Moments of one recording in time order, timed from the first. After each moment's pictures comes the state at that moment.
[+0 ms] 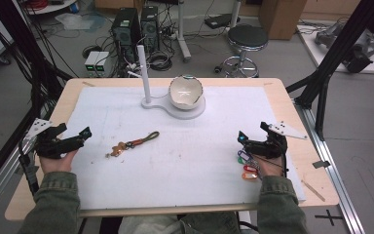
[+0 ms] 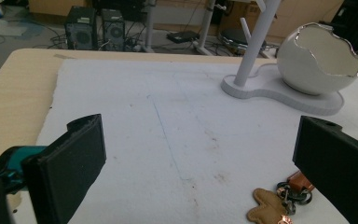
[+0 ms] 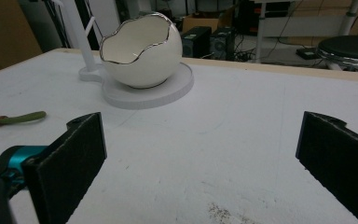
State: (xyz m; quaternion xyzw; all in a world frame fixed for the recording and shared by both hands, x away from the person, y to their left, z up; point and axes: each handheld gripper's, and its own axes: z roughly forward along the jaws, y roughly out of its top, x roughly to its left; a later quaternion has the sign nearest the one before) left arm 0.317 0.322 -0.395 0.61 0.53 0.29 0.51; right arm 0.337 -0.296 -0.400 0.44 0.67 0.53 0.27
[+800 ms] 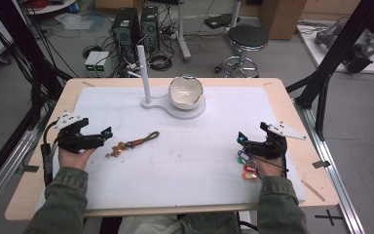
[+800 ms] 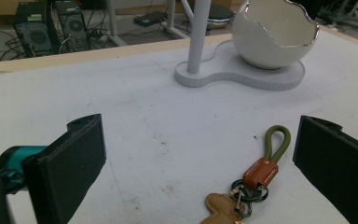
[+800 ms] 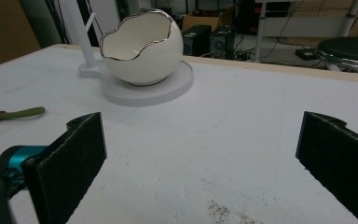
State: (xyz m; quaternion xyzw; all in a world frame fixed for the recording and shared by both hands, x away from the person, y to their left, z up) left arm 0.339 0.269 -0.385 0.69 0.46 0.27 0.49; right arm 0.335 -0.295 -0.400 0.44 0.68 0.52 0.28
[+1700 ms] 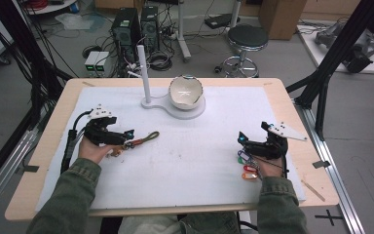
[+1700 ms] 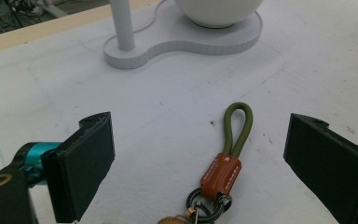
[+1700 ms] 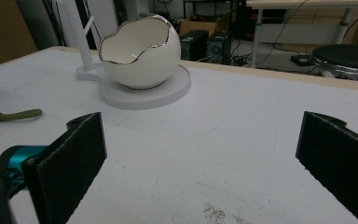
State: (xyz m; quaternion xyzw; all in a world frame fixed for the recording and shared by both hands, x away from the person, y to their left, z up) left arm 0.377 0.223 -0.394 0.78 0.39 0.18 0.45; right arm 0.333 -0.295 -0.398 0.43 0.67 0.52 0.29
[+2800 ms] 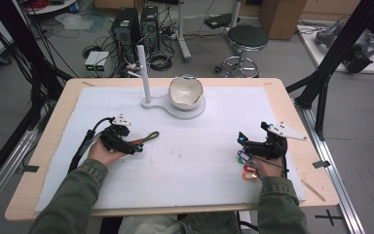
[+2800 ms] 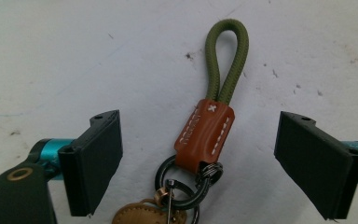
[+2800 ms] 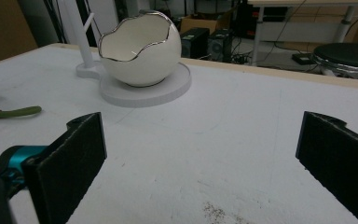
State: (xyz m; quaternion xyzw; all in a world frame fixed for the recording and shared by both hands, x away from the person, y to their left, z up) left arm 0.390 0.195 -0.432 0.86 0.36 0.12 0.34; right arm 0.334 -0.295 -0.400 0.43 0.68 0.52 0.29
